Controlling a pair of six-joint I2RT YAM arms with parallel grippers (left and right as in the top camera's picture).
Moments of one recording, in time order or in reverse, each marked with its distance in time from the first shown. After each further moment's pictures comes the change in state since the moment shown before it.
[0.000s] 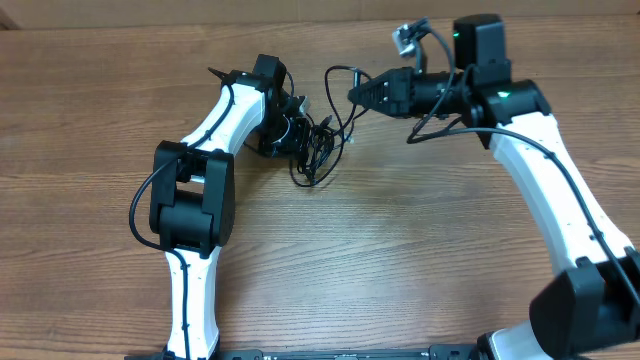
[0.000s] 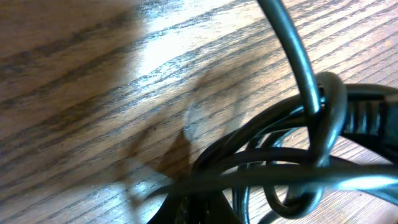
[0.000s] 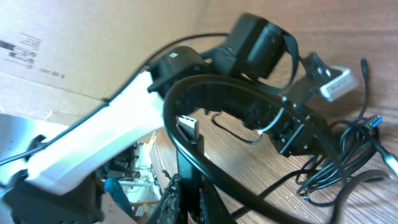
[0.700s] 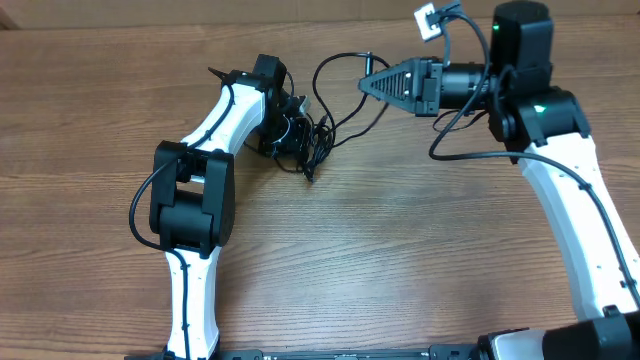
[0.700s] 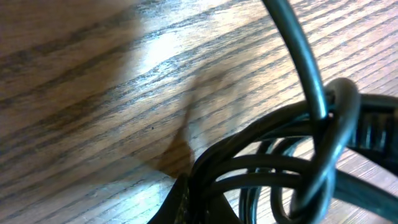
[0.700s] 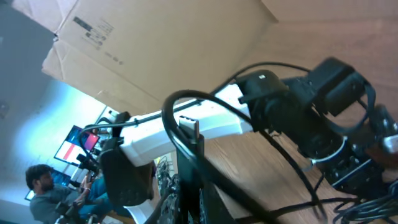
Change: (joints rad) left arm 0.000 0.000 0.000 0.000 0.002 0.000; right arm -0.043 -0.139 0.000 0.121 -0.172 0.004
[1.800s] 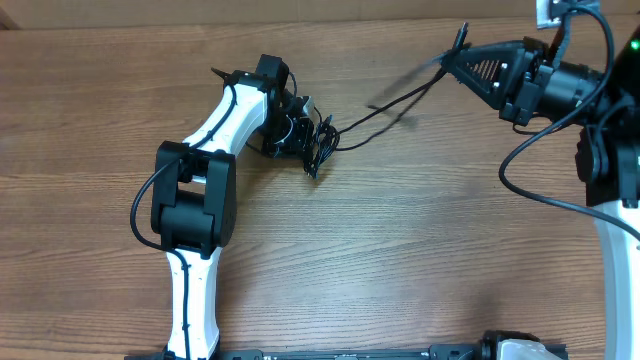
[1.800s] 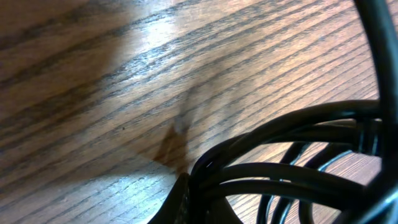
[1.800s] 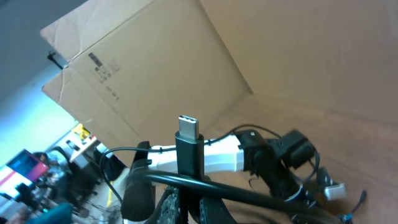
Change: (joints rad) left arm -0.007 0.000 0.000 0.000 0.036 0.000; right arm -0.236 -0.239 0.000 0.105 -0.042 0.053
